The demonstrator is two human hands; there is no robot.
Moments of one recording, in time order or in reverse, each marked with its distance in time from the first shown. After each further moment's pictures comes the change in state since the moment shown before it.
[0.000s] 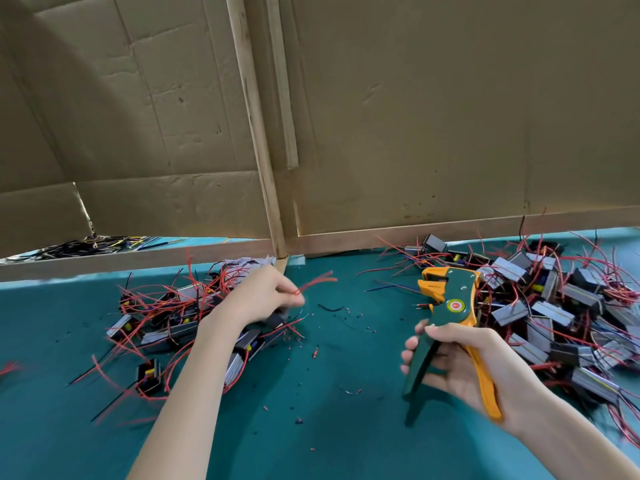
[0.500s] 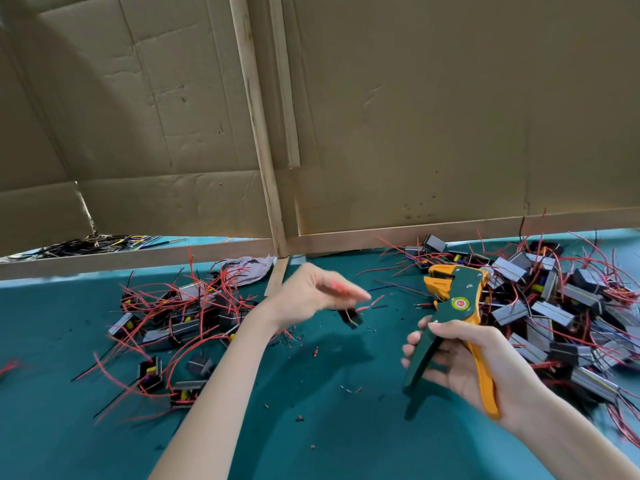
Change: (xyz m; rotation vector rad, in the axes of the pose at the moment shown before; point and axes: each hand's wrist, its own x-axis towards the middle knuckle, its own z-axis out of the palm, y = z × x) left_hand -0.005 0.042 0.033 -0.536 -0.127 0.346; right_hand -0.013 -0.005 0.010 0.003 0.003 -0.061
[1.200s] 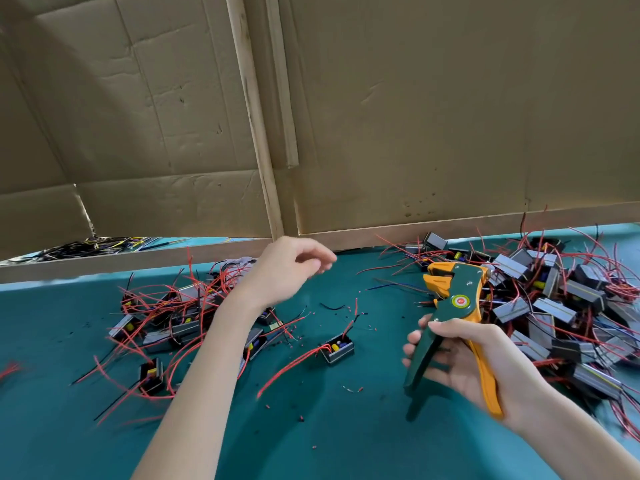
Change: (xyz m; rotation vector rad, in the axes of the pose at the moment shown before) left_hand -0.006 0.036 -0.025 0.367 0.243 -0.100; right_hand 0.006 0.003 -0.005 0.004 0.006 0.025
